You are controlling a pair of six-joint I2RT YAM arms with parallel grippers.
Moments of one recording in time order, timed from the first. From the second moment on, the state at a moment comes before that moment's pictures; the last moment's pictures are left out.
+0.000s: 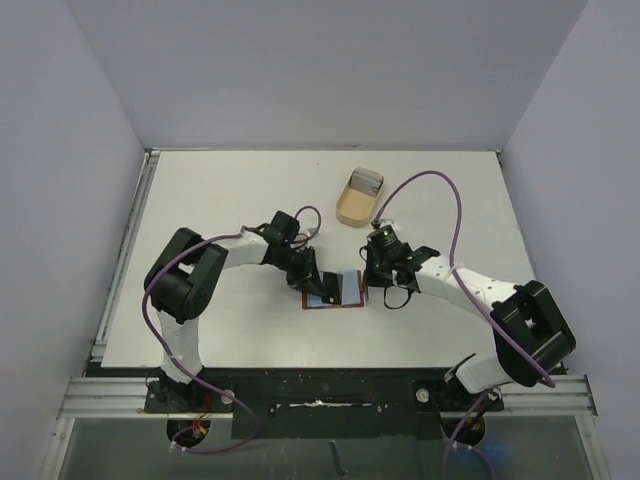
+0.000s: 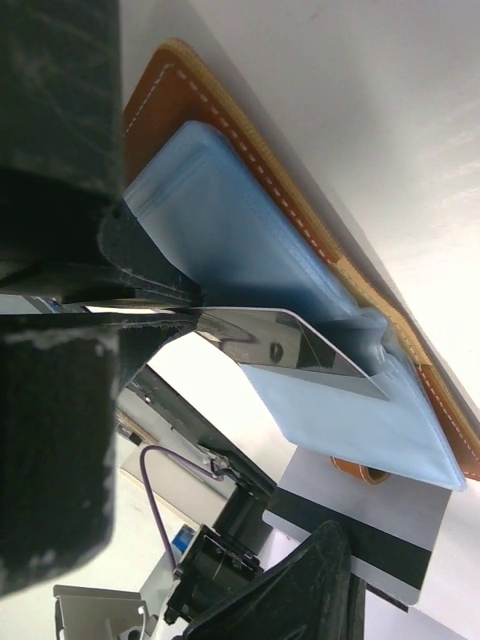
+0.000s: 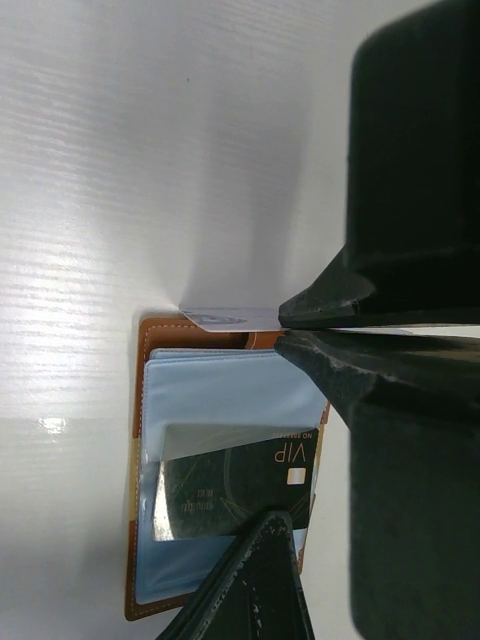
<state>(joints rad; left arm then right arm) -0.56 1.96 1.11 -0.29 0.71 -0.66 0.60 1.46 0.84 -0.37 0.08 0.57</state>
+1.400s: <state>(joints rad) -0.57 1.81 0.95 -0.31 0.69 -0.63 0.72 1.37 0.75 -0.38 0.12 0.67</state>
